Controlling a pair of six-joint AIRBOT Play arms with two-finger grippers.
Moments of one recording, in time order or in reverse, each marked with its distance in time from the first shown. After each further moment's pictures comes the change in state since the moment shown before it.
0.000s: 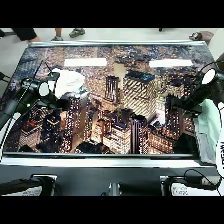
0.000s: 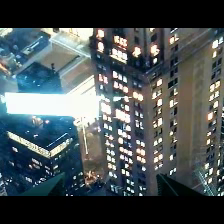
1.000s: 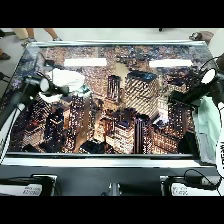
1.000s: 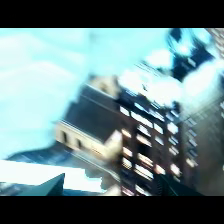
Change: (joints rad) left arm 0.128 -0.161 0.116 0.019 0.345 -0.032; right arm 0.000 0.000 0.000 0.021 -0.246 0.013
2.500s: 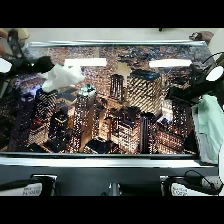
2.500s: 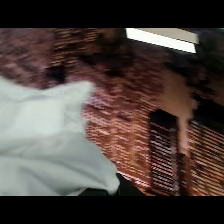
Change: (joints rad) left arm 0.116 0.157 0.139 -0.700 0.092 0.421; right arm 0.000 0.072 0.006 0.124 -0.006 -0.082
